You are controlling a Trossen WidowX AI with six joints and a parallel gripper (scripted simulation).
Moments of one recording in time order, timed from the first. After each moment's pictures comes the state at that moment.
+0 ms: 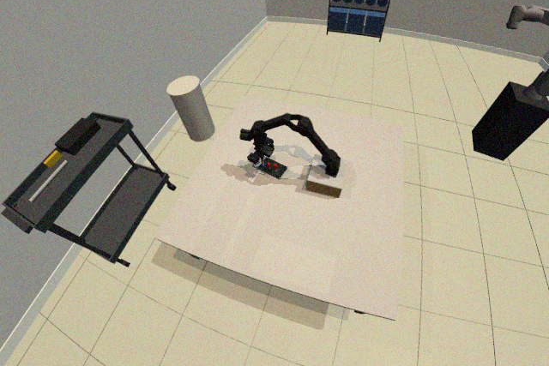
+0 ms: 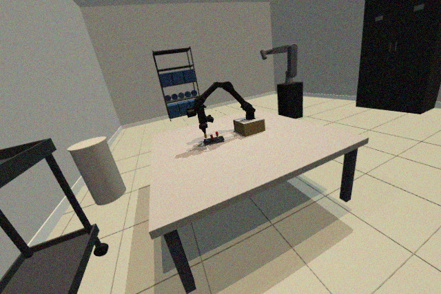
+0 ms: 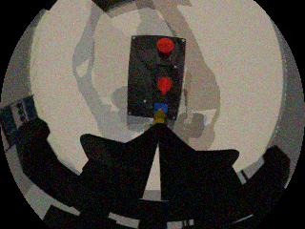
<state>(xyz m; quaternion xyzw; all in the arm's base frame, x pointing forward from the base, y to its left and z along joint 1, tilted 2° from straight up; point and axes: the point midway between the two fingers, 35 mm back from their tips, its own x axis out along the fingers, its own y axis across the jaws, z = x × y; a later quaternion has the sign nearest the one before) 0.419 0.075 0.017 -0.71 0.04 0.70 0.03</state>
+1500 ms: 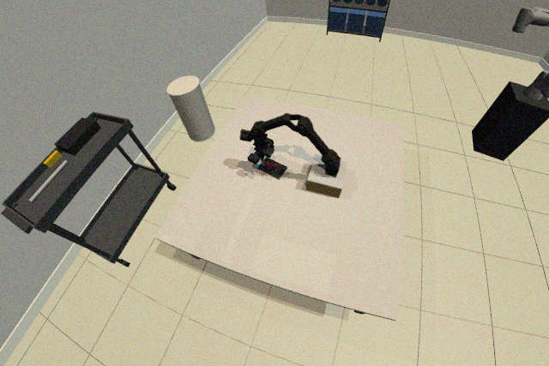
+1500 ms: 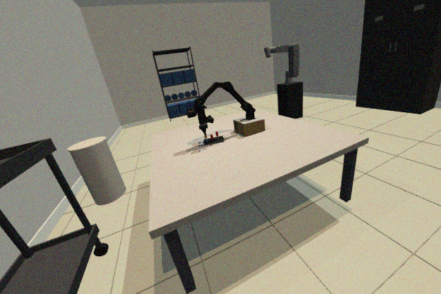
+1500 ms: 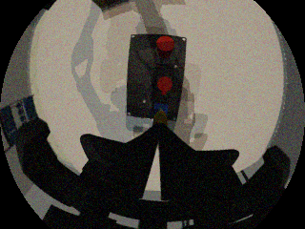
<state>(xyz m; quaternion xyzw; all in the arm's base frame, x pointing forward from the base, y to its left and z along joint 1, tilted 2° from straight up) 0.418 0.075 0.011 -0.71 0.04 0.70 0.03</state>
